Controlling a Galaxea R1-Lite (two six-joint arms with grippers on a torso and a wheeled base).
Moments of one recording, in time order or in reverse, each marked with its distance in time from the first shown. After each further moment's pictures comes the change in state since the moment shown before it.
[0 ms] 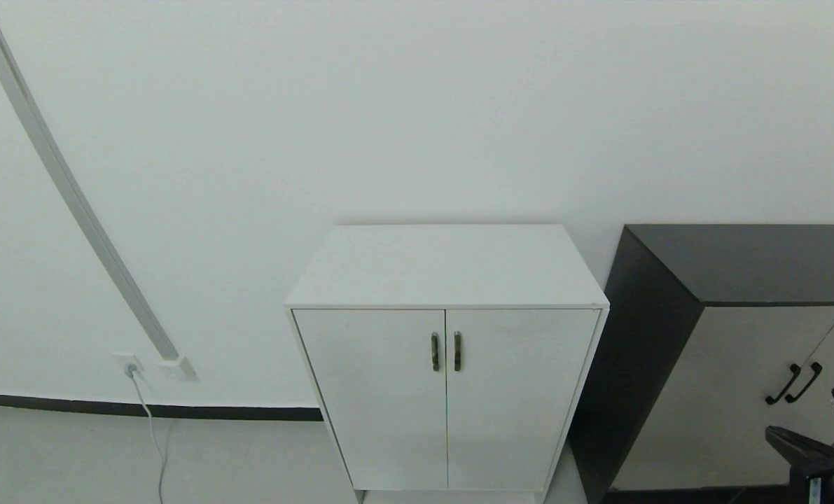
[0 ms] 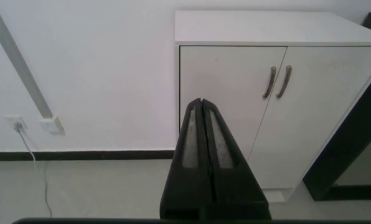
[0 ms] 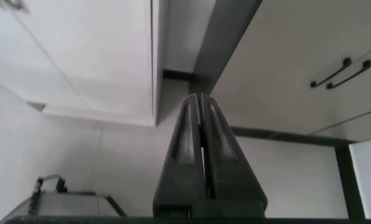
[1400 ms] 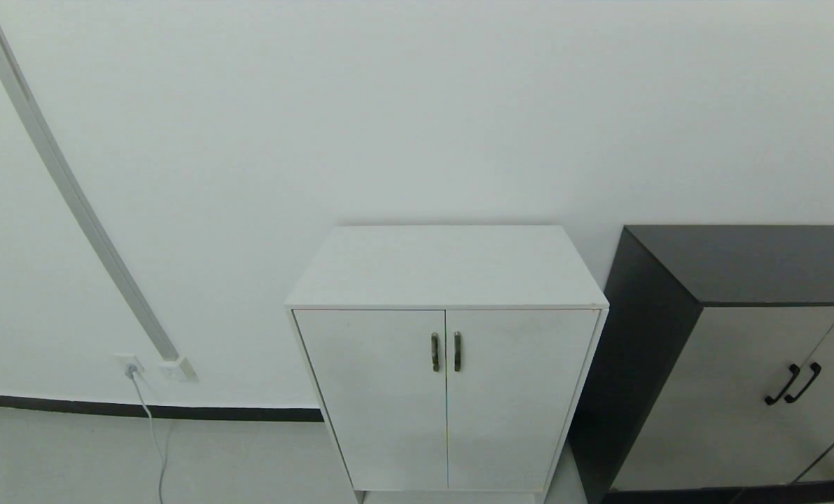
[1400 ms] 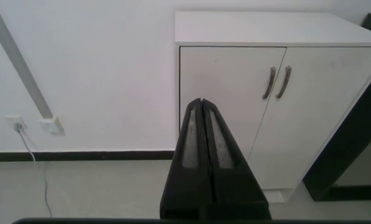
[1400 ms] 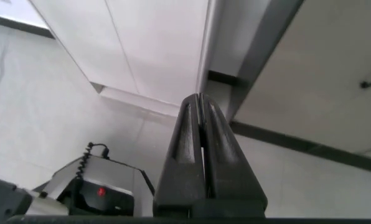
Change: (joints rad) left arm 0.000 0.000 0.000 0.000 0.000 0.001; right arm 0.013 -0.661 -0.004 0.707 0.226 0.000
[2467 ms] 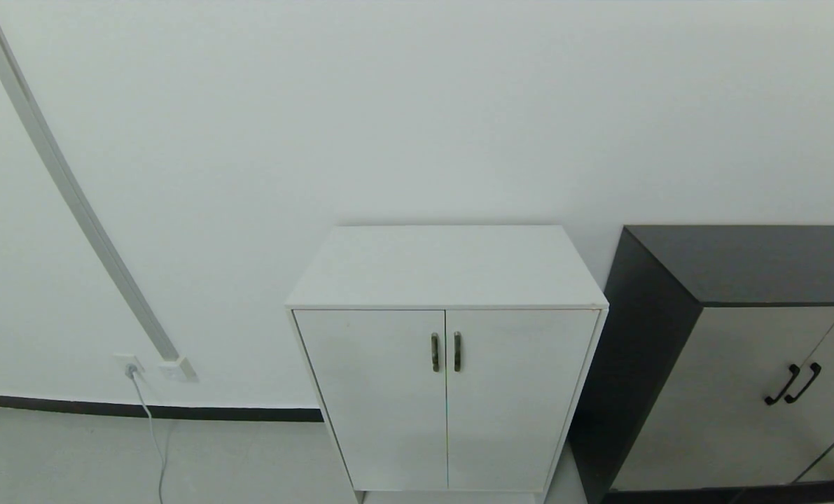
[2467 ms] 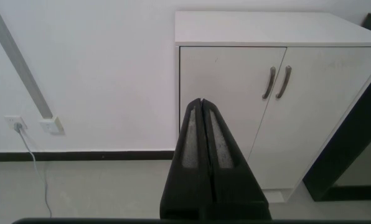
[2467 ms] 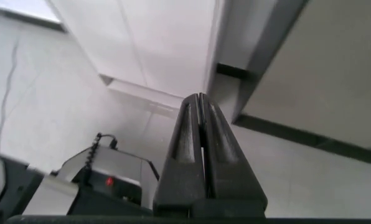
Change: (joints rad) left arm 0.000 0.000 0.000 0.000 0.000 0.000; right arm -0.083 -0.126 0.001 0.139 0.055 -0.002
